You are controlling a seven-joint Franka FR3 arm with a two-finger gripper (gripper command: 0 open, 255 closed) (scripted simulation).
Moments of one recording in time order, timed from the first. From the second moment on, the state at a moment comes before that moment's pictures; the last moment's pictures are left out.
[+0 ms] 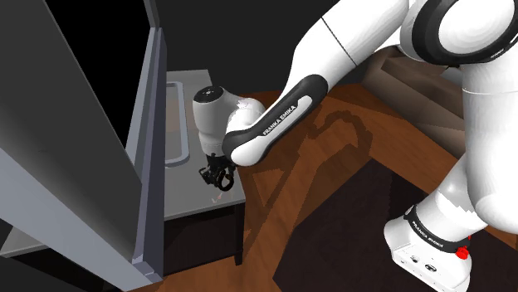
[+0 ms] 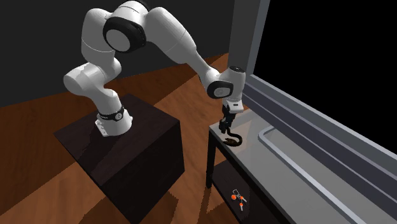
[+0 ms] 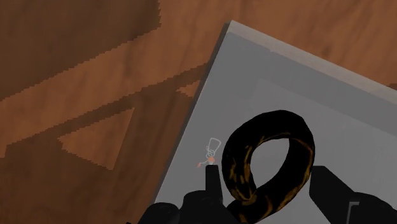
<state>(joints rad) 0.23 0.61 0.37 -1.91 -0.41 2.42 0.86</state>
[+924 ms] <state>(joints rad) 0.21 0.54 0.39 -1.92 -0.37 2.36 0.83</state>
